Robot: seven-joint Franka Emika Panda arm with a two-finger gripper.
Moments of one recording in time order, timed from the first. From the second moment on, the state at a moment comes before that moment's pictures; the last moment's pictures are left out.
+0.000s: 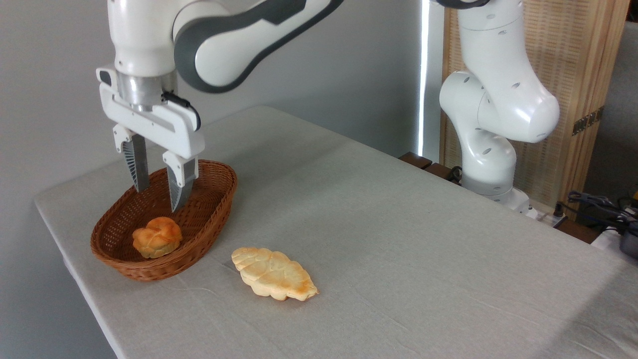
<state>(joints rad) -0.05 0.24 -0.34 -1.65 -0.06 2.11 0.11</state>
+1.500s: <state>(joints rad) -0.06 0.39 -0.37 -1.64 0.10 2.21 0.07</state>
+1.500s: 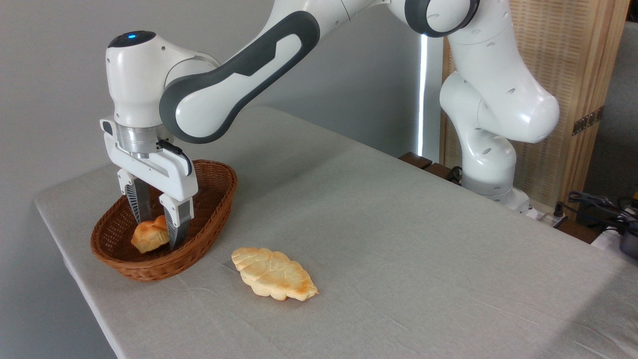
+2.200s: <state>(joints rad) -0.06 0.35 -0.37 -1.61 0.10 2.20 0.04</state>
